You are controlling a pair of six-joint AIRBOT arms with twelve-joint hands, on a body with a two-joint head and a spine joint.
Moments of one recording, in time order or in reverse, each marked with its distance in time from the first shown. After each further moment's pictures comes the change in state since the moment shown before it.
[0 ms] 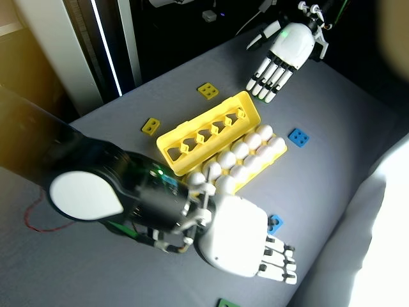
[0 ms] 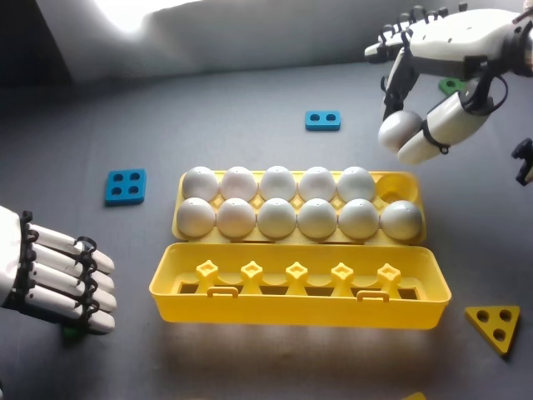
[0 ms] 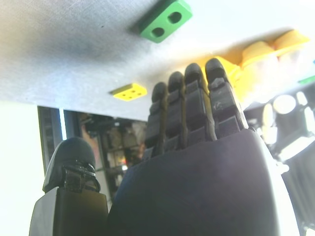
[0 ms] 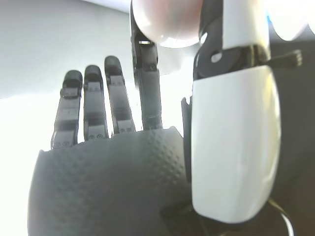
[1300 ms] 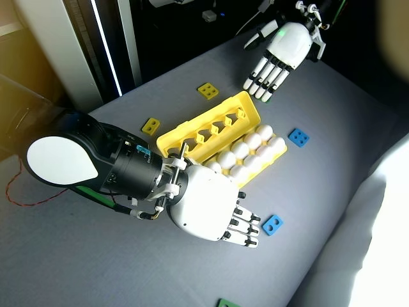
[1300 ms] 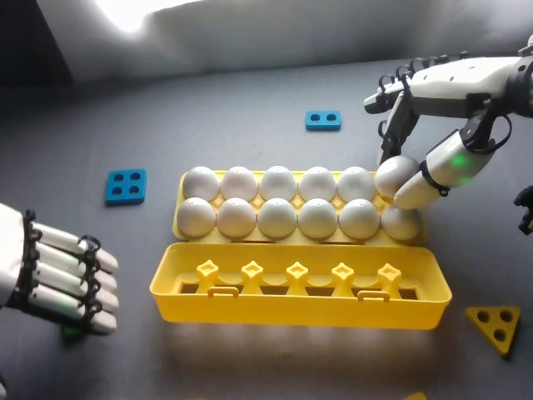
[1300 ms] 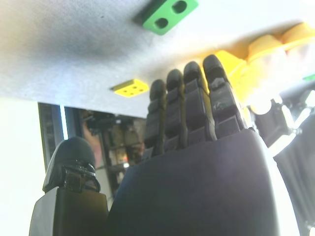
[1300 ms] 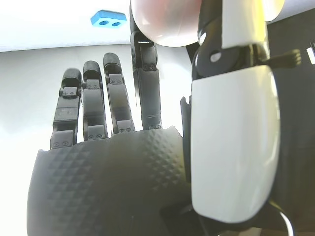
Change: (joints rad) left arm -0.017 0.007 -0.014 0.001 0.004 -0.004; right arm -0.046 0.050 -0.117 0.006 -0.061 0.104
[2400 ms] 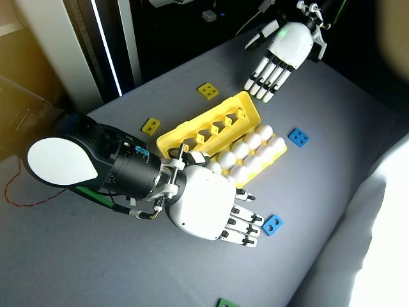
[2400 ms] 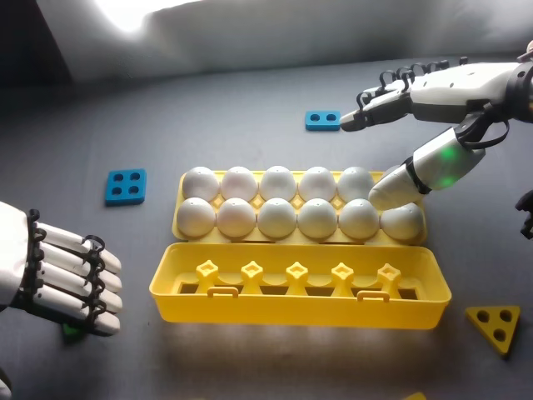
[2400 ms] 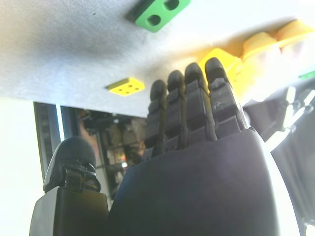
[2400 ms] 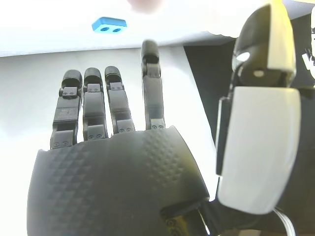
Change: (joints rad) left arm -0.003 -0.002 -0.010 0.002 0.001 0.001; right arm -0.006 0.000 -0.002 -0.004 0.000 -0.018
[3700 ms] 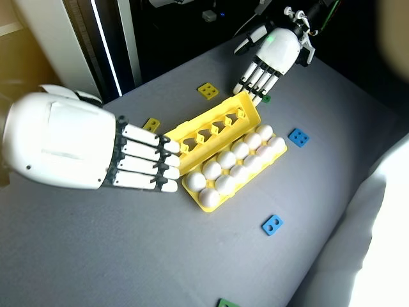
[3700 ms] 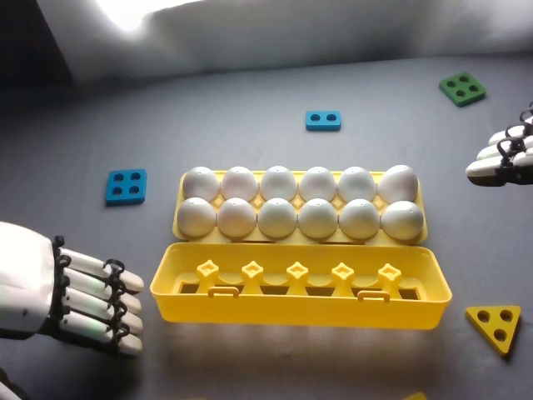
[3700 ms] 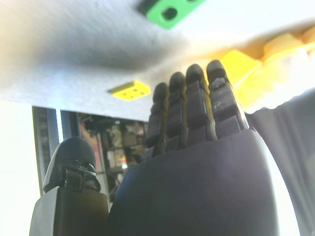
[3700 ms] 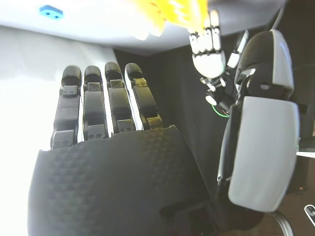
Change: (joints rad) left arm 0.037 -0.013 -0.086 -0.010 0.112 0.011; right arm 0.040 0.611 -0.385 -1.041 0.466 0.776
